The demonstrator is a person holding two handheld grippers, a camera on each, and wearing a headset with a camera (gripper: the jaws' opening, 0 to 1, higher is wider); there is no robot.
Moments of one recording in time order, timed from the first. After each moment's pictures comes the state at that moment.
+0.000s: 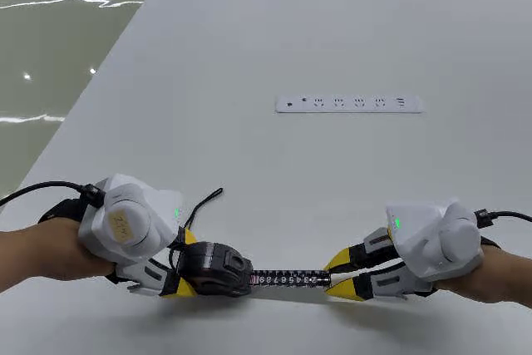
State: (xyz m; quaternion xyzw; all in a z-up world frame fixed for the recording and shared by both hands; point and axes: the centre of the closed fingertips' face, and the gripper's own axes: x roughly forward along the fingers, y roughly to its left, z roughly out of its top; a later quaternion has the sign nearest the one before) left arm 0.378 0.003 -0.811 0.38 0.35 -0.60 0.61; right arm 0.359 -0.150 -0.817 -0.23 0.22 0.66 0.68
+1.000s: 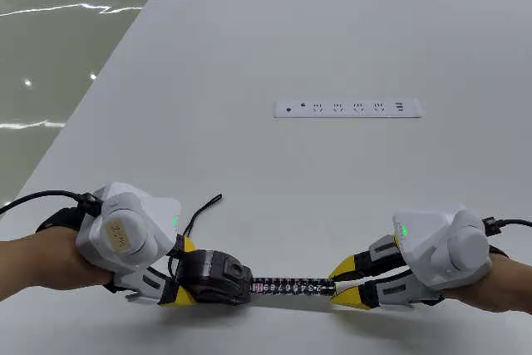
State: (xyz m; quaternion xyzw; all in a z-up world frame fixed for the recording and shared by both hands) left arm 0.378 0.003 -0.812 0.38 0.35 -0.60 0.61; right arm 0.358 -0.154 -0.815 -0.22 0.22 0.66 0.68
